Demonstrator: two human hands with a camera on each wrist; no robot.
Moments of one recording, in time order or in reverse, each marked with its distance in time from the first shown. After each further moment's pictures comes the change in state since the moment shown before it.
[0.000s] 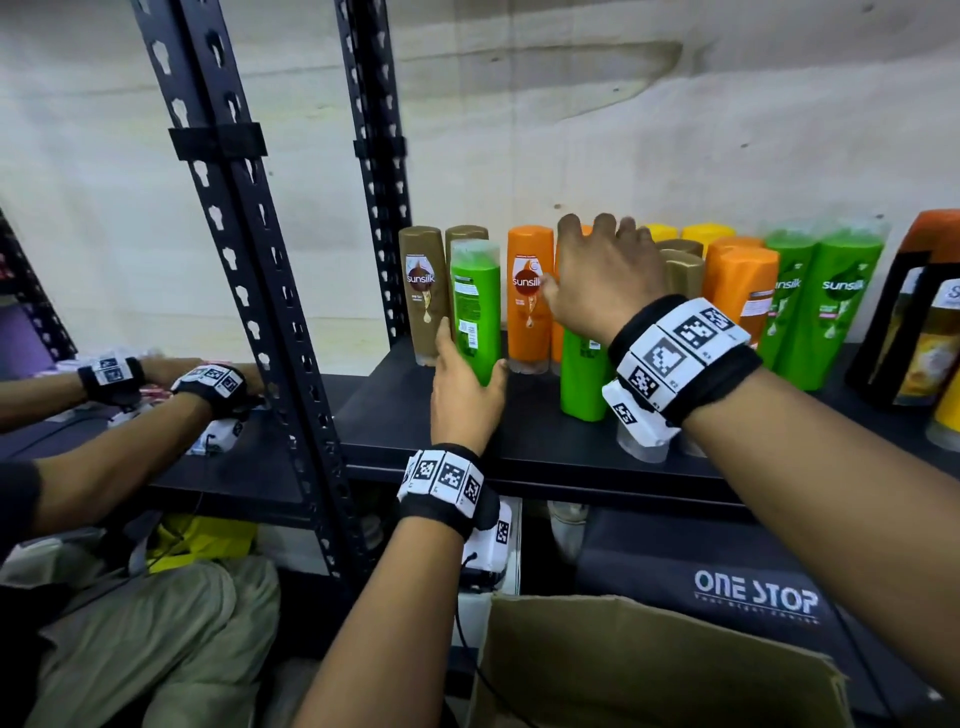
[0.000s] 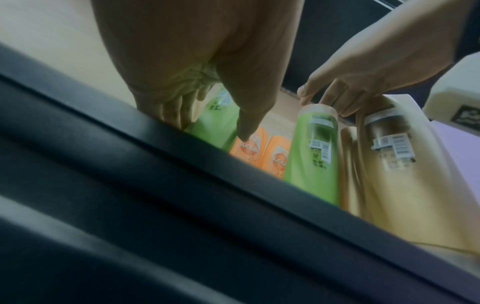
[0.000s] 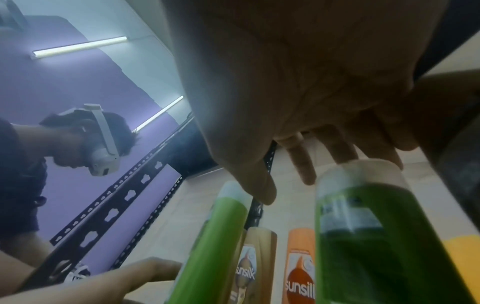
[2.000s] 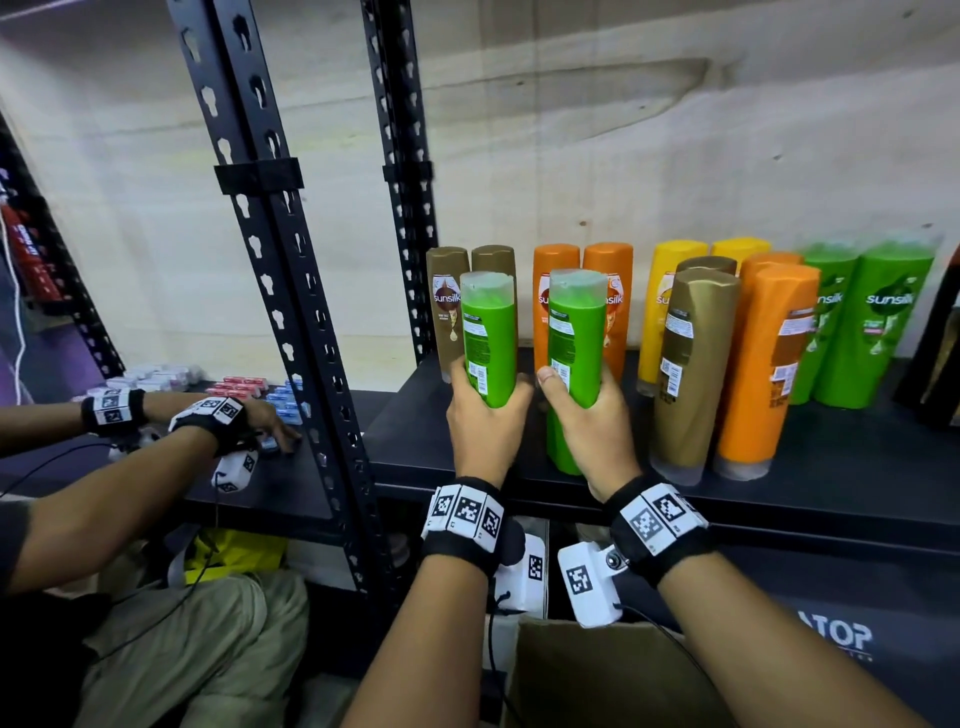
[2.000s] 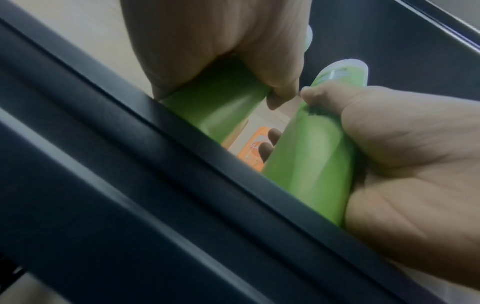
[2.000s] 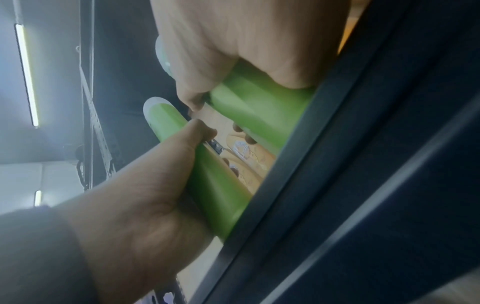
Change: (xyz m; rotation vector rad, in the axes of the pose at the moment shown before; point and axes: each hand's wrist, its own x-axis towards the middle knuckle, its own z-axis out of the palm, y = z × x) left_hand -0.007 -0.005 -0.006 -0.247 0.135 -0.069; right_hand -0.068 -0.041 0.138 1.512 0.213 0.336
